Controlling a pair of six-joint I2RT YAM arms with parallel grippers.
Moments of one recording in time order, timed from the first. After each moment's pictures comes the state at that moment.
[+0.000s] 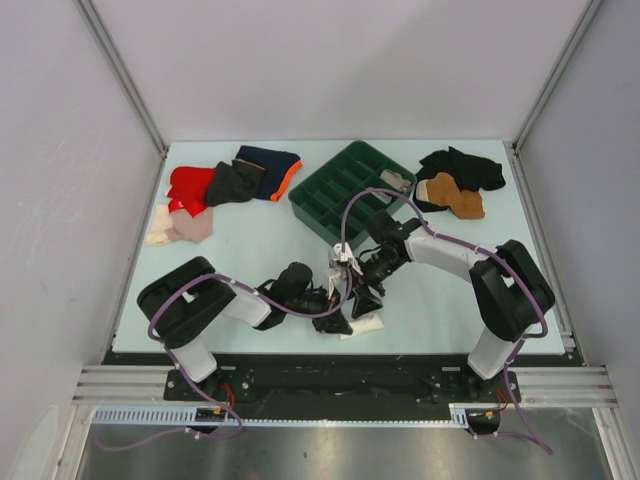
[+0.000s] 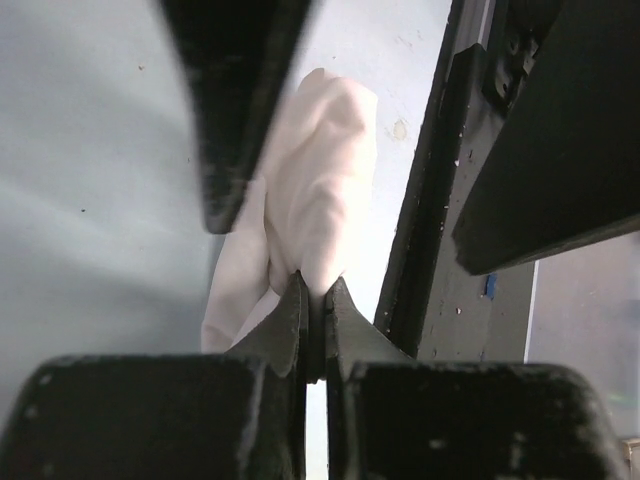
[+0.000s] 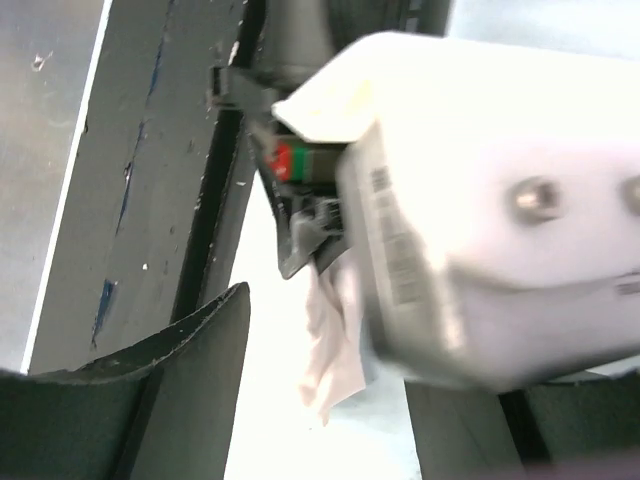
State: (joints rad) left arm -0.84 1.70 0.46 0.64 0.68 -0.39; right arm 0.63 1.70 1.08 -0.75 -0.96 -0.94
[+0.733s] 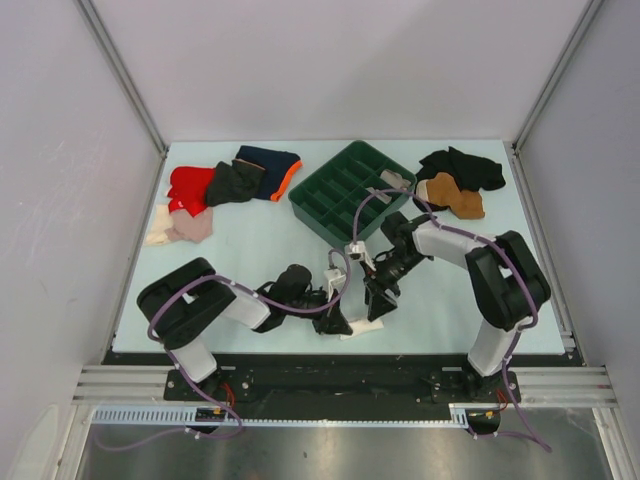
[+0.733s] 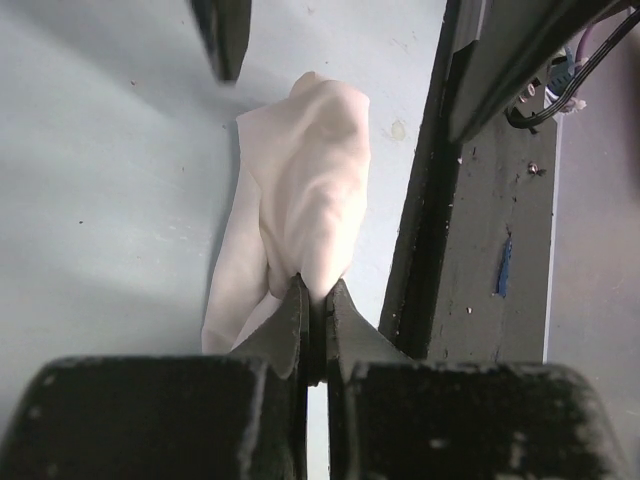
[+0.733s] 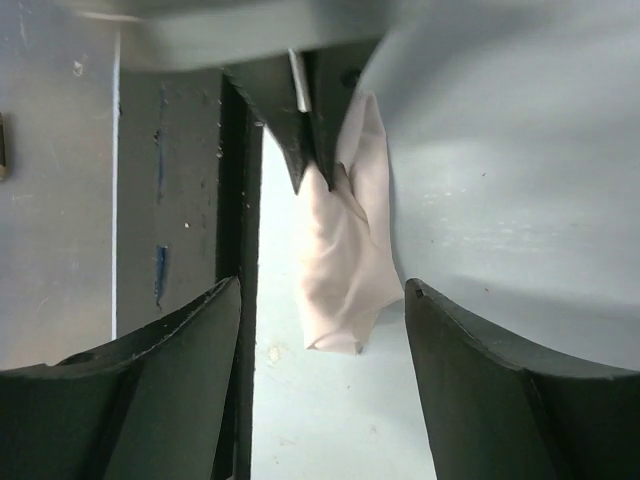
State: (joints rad) left arm -0.85 1.69 0.43 0.69 0.68 -0.36; right arm 0.49 1.75 1.08 -0.91 -0.98 -0.93
